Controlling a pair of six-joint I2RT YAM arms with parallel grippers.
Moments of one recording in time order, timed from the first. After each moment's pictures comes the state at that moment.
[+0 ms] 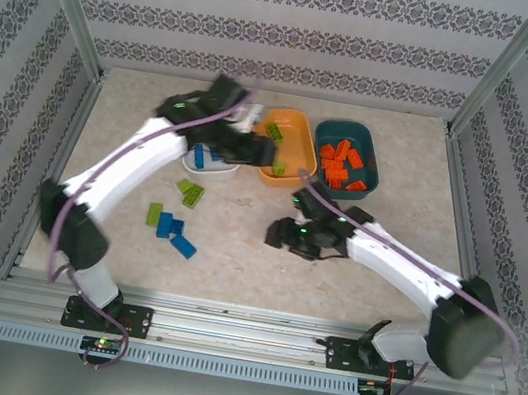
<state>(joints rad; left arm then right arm) -0.44 1.59 1.63 -0.96 0.39 -0.50 0.76 1.43 0.99 -0.68 -0.26 0.82</state>
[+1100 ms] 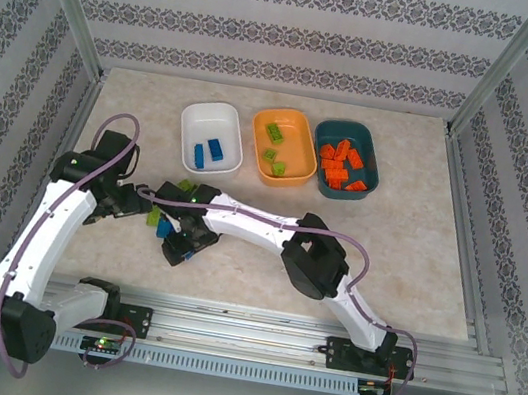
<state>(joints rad) -0.06 1.09 1.07 -1.33 -0.13 -0.52 1.13 2.33 1.97 -1.03 -0.16 0.36</state>
